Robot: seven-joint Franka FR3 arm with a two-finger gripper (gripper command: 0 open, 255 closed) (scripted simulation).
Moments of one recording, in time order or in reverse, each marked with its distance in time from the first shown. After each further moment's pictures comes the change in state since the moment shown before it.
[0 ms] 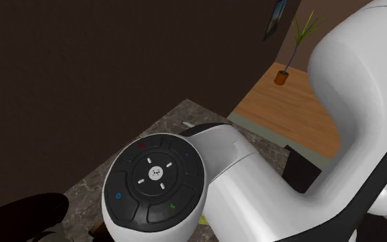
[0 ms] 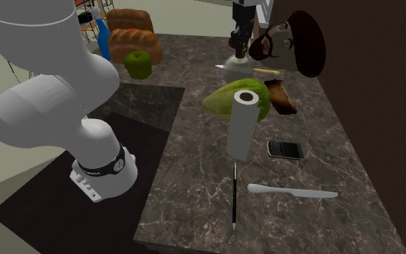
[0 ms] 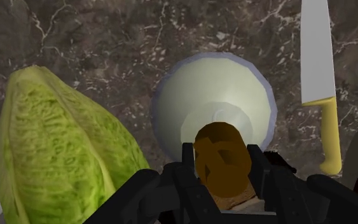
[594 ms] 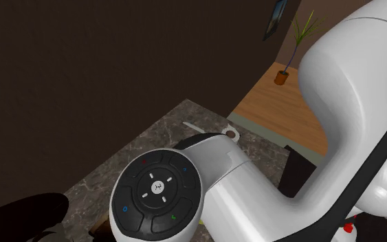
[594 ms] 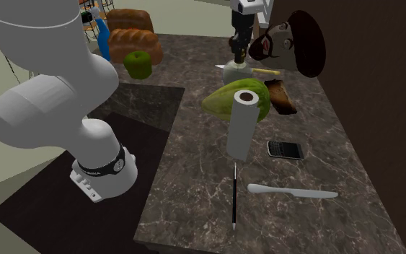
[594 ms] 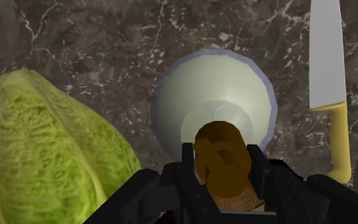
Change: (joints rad) arm 0.039 0.026 -0.045 -0.025 -0.037 0.039 0.026
